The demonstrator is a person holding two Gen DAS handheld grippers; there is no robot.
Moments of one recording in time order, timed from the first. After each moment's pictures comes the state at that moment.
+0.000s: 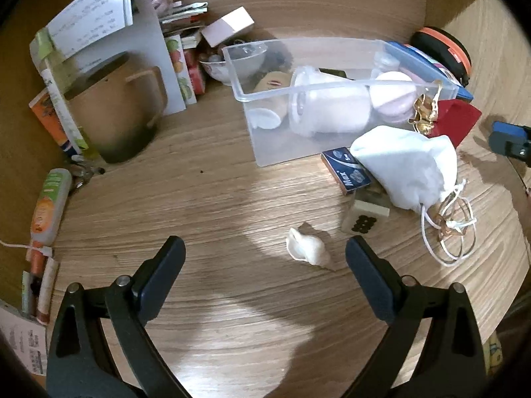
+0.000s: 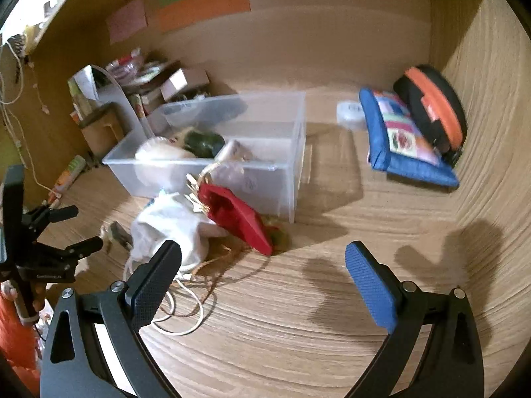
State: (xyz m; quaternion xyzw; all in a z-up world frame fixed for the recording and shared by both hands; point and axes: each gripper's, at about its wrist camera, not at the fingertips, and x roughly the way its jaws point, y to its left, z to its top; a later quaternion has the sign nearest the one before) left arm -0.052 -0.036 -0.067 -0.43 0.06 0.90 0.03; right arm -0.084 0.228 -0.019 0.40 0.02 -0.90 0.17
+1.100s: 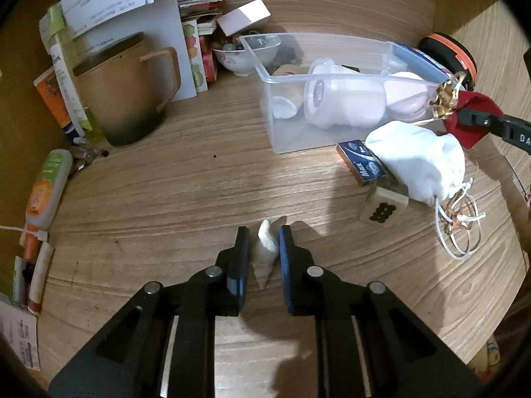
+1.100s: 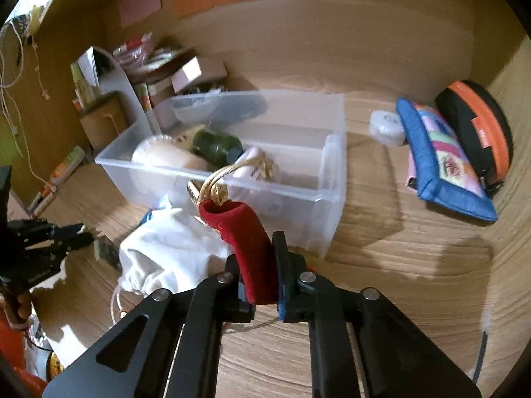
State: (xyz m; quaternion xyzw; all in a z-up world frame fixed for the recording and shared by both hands) left arm -0.050 -0.061 -0.074 -0.44 0.03 0.90 0.03; right arm -0.114 0.195 -0.032 0.38 0.04 -0.90 0.21
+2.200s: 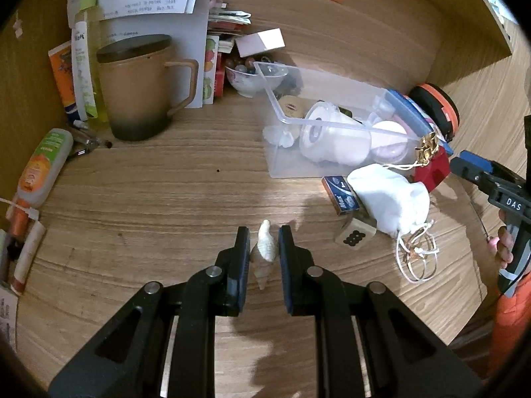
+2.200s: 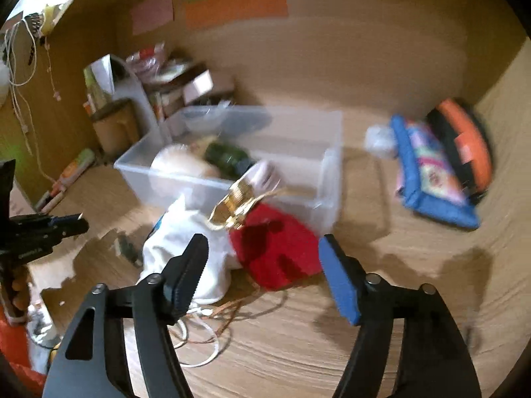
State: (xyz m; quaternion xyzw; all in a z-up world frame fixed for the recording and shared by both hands) left arm -0.040 -0.084 -0.048 -0.41 -0.07 0.91 0.07; right arm -0.092 0.195 -0.010 0.35 0.06 -0.91 0.19
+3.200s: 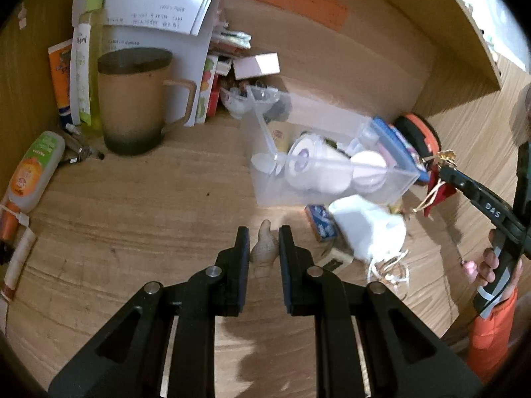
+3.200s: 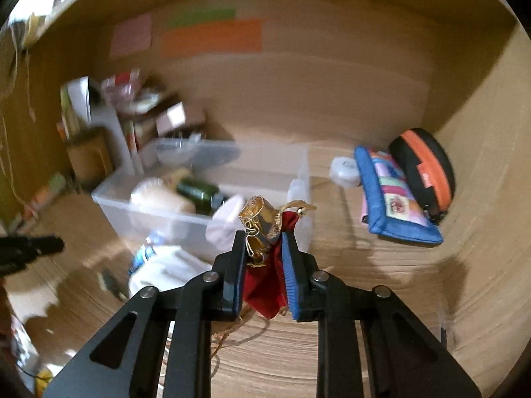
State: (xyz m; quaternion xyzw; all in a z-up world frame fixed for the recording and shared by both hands) left arm -0.039 -0.096 -0.028 -0.38 -0.13 0.91 0.10; right arm -0.084 0.191 0.016 0.30 0.05 -0.95 0.12
